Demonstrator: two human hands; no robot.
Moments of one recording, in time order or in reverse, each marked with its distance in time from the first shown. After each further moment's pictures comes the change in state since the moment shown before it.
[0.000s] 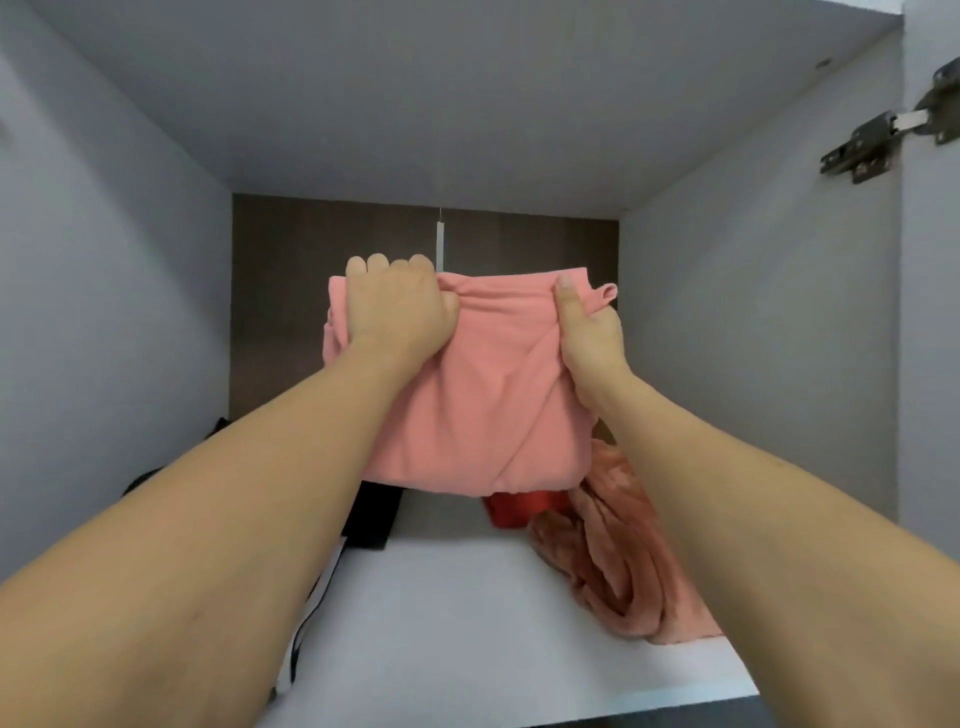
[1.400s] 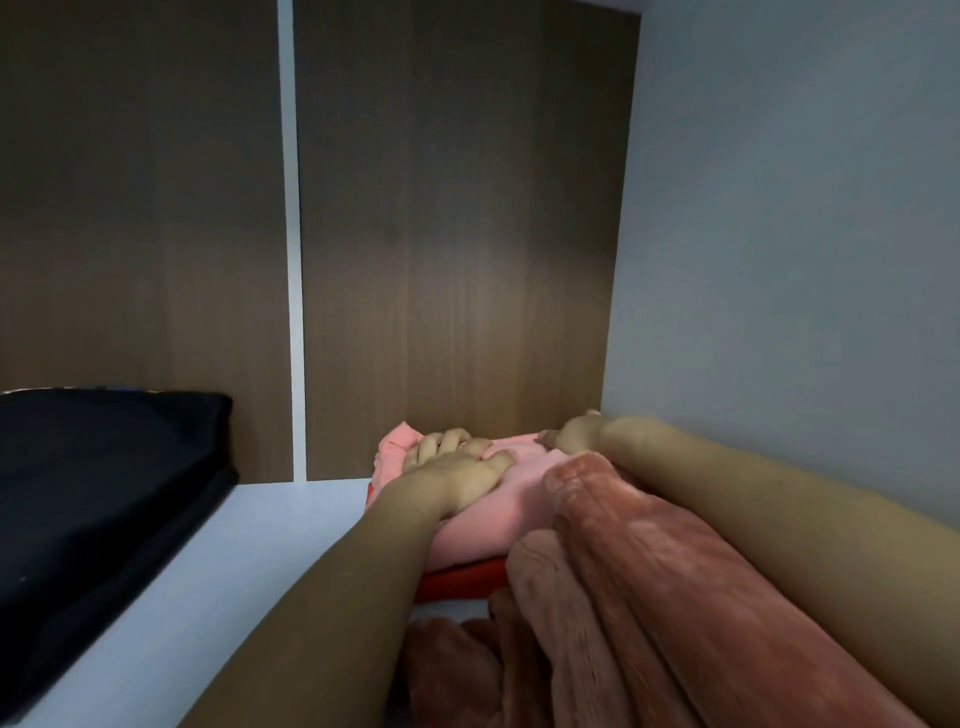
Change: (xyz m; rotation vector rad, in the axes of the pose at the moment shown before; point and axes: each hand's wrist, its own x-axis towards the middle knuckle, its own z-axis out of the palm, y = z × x) left_hand -0.108 0.199 0.359 -0.557 -1.184 -0.053; right_hand 0.162 0.326 -0.050 -0.978 -0.788 0.683
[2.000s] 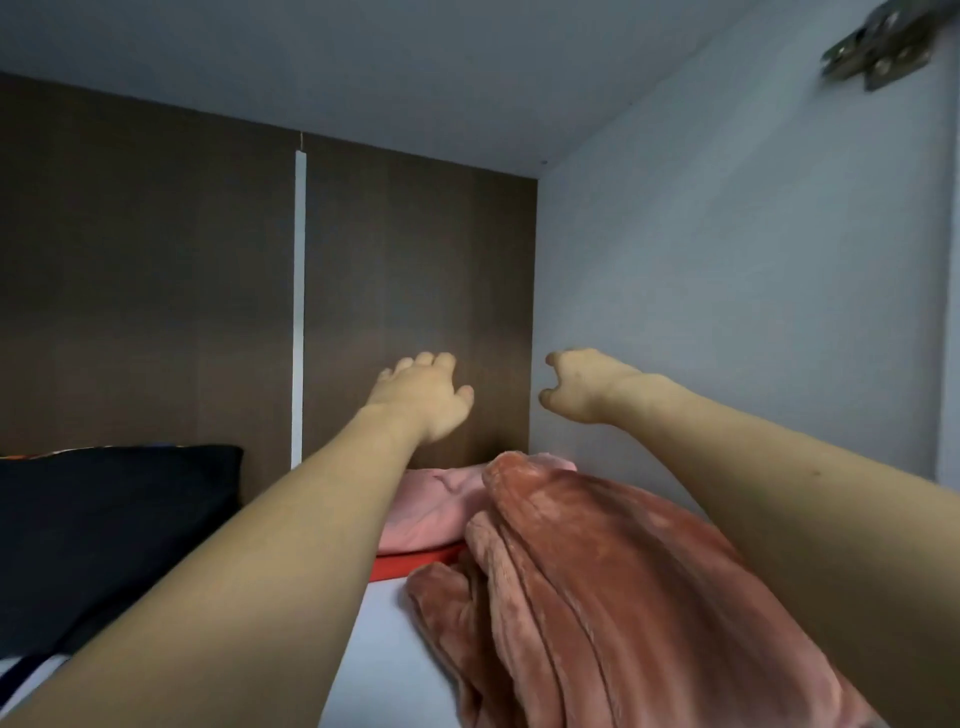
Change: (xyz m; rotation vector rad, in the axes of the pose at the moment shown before) left_hand -0.126 0.068 -0.146 0.188 0.438 0.230; right_hand -0.214 -0.039 -0.073 -0.530 0.615 -0.195
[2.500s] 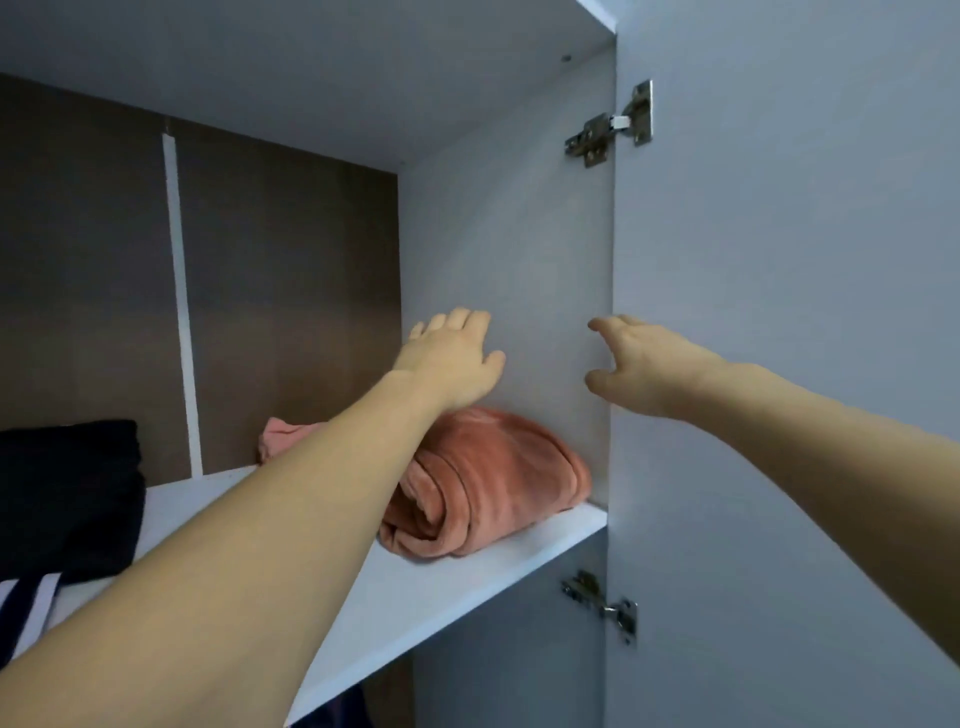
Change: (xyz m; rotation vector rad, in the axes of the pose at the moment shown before) left_hand -0.132 0.114 -0.075 -0.149 0.085 0.486; right_hand -0.273 0.027 -0.105 -0.096 0.117 0.302
